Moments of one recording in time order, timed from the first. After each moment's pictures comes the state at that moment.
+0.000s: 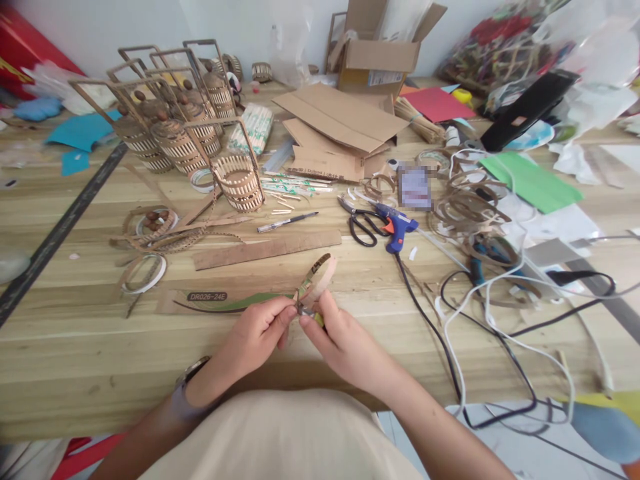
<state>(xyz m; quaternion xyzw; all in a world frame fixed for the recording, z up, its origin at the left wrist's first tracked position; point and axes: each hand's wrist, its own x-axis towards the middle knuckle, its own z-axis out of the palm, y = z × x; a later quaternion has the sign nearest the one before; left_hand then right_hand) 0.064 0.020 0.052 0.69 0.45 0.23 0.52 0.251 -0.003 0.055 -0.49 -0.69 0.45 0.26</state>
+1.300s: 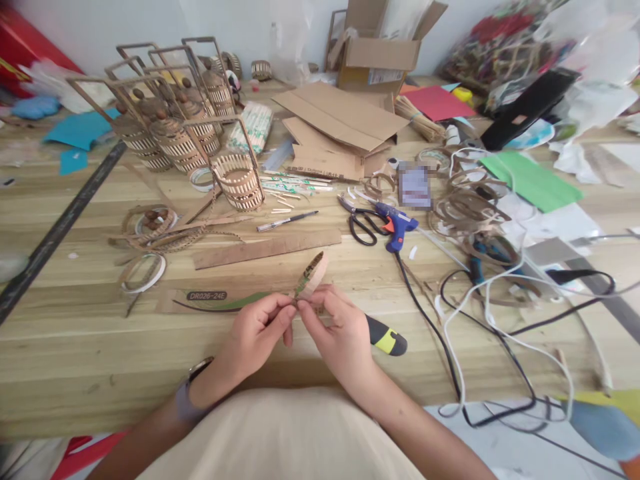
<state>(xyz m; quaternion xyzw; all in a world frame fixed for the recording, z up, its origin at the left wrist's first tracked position) 0.068 0.014 0.048 0.62 0.44 0.32 0.57 0.229 0.001 0.048 -0.54 -0.66 0.22 0.46</state>
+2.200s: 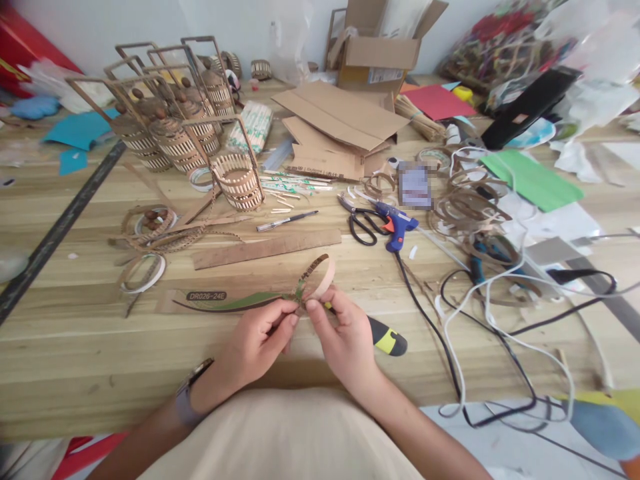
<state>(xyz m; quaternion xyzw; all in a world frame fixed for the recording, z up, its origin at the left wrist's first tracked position) 0.069 0.012 0.053 0.69 0.40 0.32 0.51 0.235 -0.005 0.037 -0.57 -0.60 0.32 0.47</state>
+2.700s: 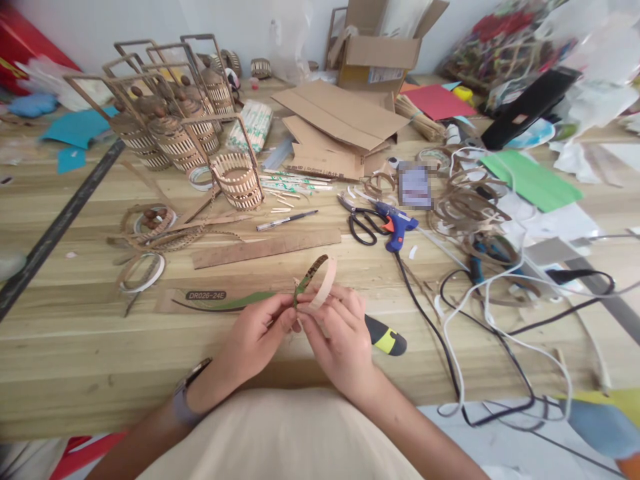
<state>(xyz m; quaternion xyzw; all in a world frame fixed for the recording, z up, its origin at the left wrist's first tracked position) 0.069 0.015 0.050 0.66 0.42 0.32 0.53 0.235 -0.006 0.045 -0.48 -0.75 0.03 0.45</state>
